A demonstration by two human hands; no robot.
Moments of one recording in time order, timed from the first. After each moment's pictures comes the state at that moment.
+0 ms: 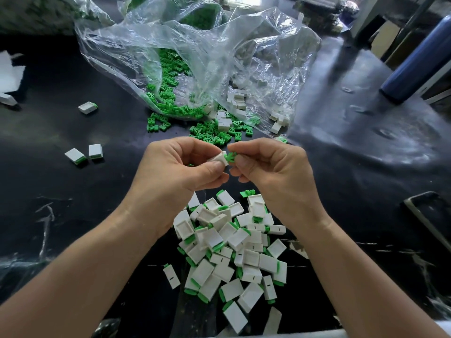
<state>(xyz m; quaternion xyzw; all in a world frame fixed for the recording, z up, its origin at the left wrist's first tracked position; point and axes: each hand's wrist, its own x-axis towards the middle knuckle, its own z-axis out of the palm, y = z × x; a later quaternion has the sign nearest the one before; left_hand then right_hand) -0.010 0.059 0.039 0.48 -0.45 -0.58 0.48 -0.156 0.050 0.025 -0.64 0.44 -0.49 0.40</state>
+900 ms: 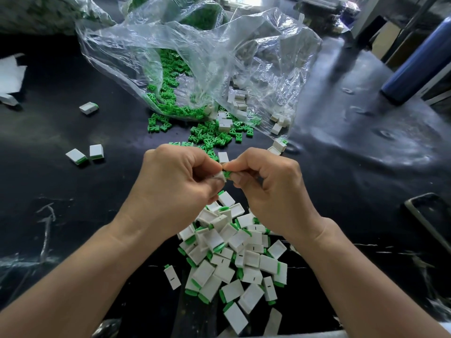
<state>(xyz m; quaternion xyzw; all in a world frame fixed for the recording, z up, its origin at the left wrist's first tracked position) -0.004 0.065 0.037 0.54 -0.65 -0.33 0.41 -0.155 0.051 0.016 -0.77 0.43 -0.44 0.17</state>
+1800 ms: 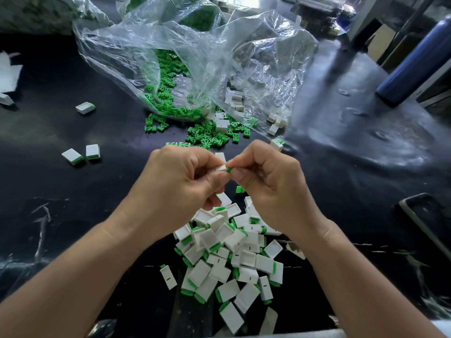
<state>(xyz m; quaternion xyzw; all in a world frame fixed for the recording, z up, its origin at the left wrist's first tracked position) -0.004 0.059 0.034 0.47 -0.67 -0.42 0.40 -0.159 0.055 0.022 -0.73 0.43 -0.44 0.29</state>
